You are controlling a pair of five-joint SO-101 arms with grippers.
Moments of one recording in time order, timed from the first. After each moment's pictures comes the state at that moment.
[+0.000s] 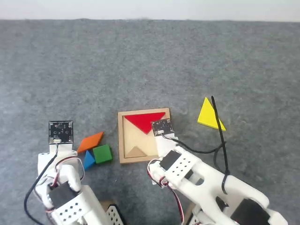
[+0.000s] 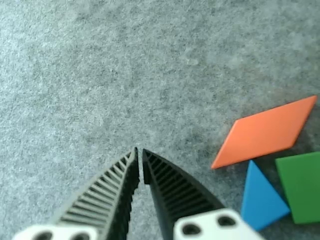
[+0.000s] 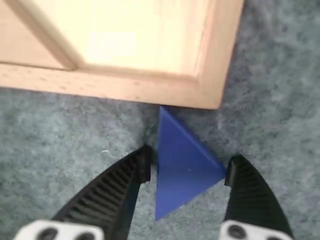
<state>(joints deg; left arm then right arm) -40.0 -103.1 95.8 67.8 -23.0 -53.3 -22.1 64.1 54.2 -37.5</state>
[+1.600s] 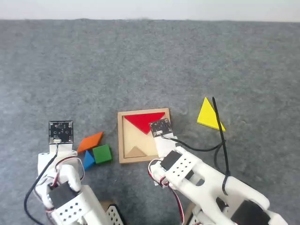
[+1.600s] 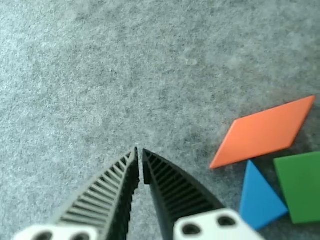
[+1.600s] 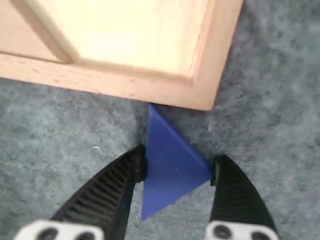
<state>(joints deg) -40.0 -103.1 95.8 67.8 -23.0 -53.2 -22.1 64.2 54.2 -33.6</state>
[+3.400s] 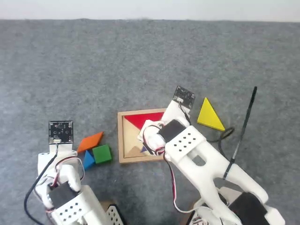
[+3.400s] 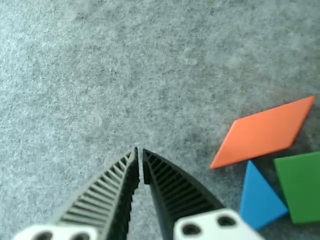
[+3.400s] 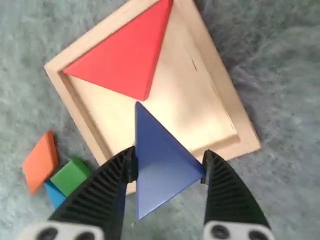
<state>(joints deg) -40.0 -103.1 95.8 67.8 -23.0 -44.7 -20.2 39.3 60.7 -65.9</state>
